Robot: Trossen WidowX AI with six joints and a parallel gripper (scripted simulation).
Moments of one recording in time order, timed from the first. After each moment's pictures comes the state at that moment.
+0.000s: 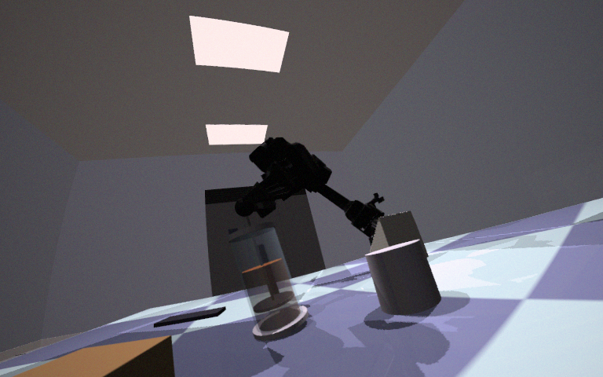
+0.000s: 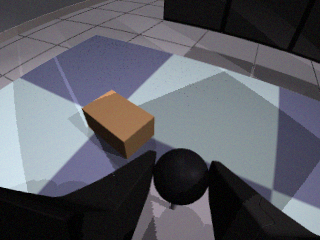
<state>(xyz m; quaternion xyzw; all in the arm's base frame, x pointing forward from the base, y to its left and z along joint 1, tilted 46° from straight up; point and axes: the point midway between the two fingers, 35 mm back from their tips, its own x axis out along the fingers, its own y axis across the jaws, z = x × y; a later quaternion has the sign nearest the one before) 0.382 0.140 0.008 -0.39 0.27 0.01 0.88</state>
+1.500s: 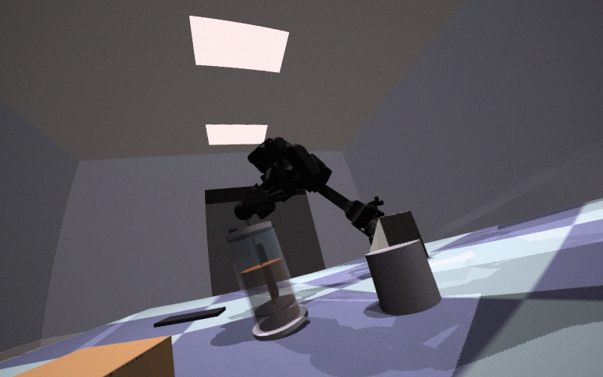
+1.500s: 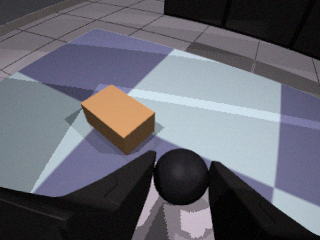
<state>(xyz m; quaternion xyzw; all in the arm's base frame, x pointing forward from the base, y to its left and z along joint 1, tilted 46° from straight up) 0.385 0.139 0.004 -0.39 0.28 0.00 0.88</state>
